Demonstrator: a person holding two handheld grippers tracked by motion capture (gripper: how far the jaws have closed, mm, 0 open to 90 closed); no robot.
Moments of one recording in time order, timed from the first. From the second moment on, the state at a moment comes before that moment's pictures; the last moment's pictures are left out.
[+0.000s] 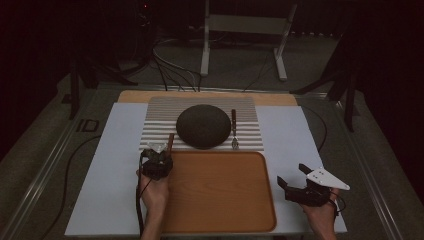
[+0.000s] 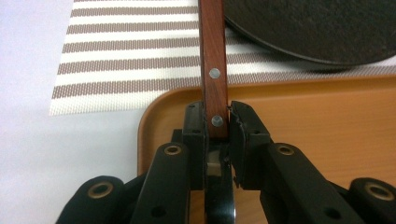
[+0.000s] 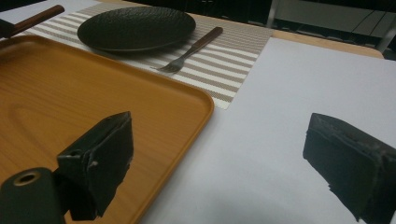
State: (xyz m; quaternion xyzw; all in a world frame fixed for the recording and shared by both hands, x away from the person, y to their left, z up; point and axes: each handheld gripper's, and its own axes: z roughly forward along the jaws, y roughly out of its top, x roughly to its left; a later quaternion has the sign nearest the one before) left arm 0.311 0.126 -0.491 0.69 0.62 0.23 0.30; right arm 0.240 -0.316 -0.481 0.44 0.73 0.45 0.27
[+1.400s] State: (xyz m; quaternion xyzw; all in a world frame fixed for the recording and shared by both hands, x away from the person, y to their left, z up) left arm 0.254 0.137 -0.508 0.68 0.64 0.21 0.29; right arm 0.241 -0.314 -0.482 0.44 0.73 0.45 0.28
